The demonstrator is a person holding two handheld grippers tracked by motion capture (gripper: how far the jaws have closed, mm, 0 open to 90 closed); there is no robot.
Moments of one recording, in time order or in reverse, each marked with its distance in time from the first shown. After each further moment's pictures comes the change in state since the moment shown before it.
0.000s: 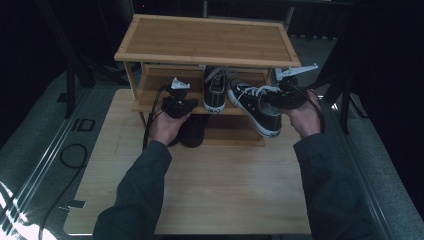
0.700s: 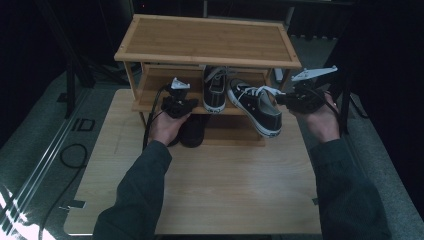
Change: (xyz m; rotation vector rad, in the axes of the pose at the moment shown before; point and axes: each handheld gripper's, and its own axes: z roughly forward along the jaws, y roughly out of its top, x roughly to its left) left arm 0.001 0.000 0.000 0.007 -0.002 0.007; right arm -0.007 -0.014 -0.036 0.005 -0.015 -0.045
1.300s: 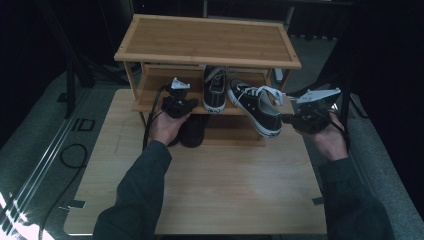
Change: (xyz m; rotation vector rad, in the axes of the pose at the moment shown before) left arm 0.000 0.000 0.000 0.001 0.002 0.006; right arm 0.003 -0.051 -0.002 0.046 0.039 -0.029
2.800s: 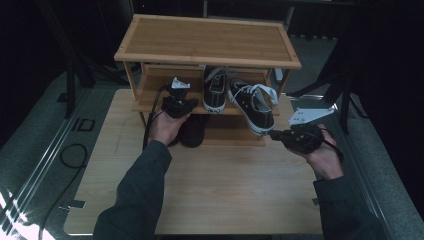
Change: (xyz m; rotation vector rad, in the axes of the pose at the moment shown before) left arm 0.000 0.001 0.000 0.005 0.002 -0.005; right arm 0.048 -0.015 -0.006 -0.063 0.137 -0.126
